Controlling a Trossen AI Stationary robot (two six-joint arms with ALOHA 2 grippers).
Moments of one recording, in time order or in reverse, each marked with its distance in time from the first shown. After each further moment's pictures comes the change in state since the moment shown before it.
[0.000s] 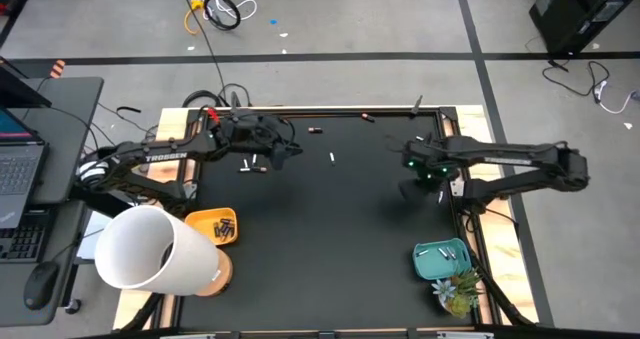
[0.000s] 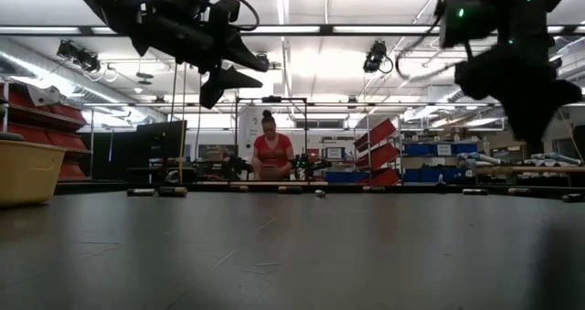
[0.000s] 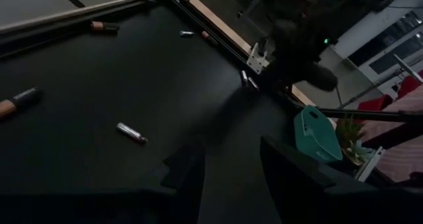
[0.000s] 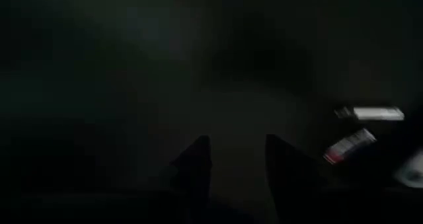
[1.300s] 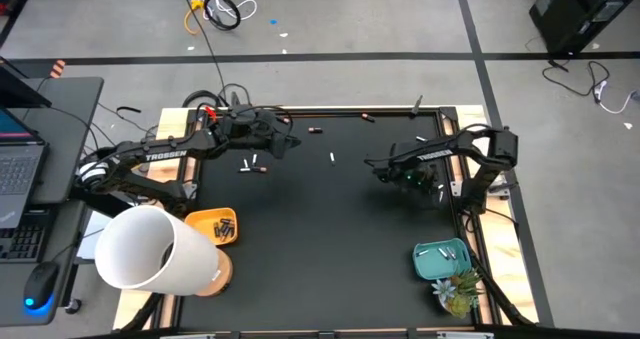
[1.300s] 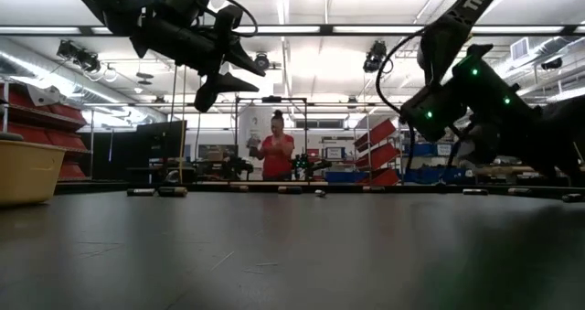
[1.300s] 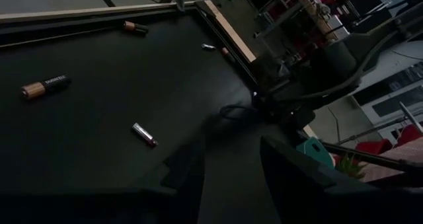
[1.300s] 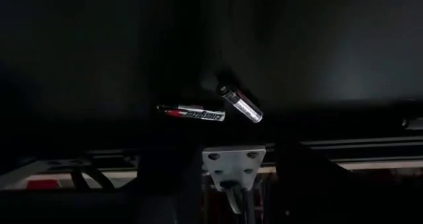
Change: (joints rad) left arm 0.043 0.000 -0.001 0.007 -0.045 -0.162; right arm -0.007 0.628 0.090 -0.206 0.292 -0.930
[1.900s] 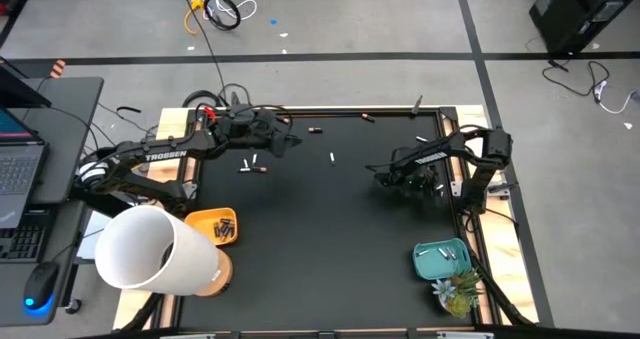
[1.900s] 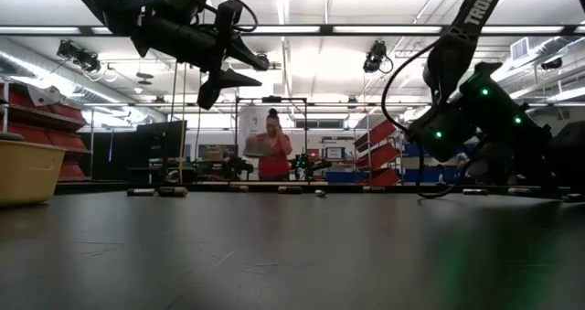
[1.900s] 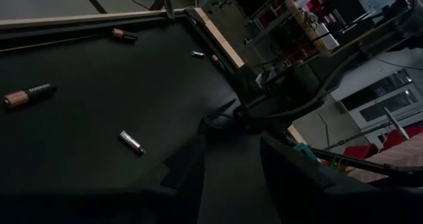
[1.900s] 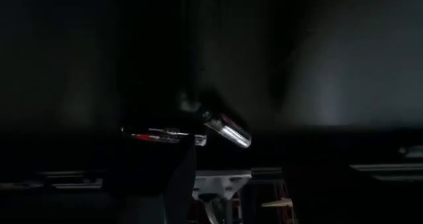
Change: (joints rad) left arm -0.003 -0.001 0.000 0.044 0.011 -0.025; right arm -0.001 0.053 -0.086 0.120 0.073 -0.062
